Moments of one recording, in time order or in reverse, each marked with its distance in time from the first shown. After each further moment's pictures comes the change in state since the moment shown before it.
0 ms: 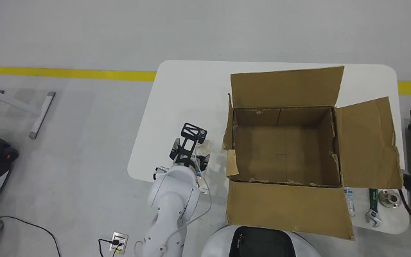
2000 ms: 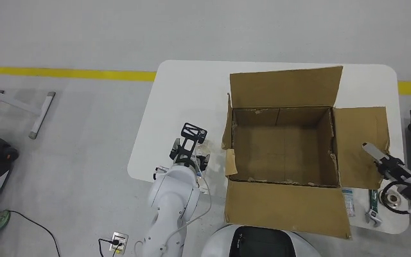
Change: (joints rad) left arm 0.000 0.000 0.000 0.000 0.000 0.000 0.000; right arm -0.021 -0.021 -0.084 0.179 0.824 -0.304 -0.368
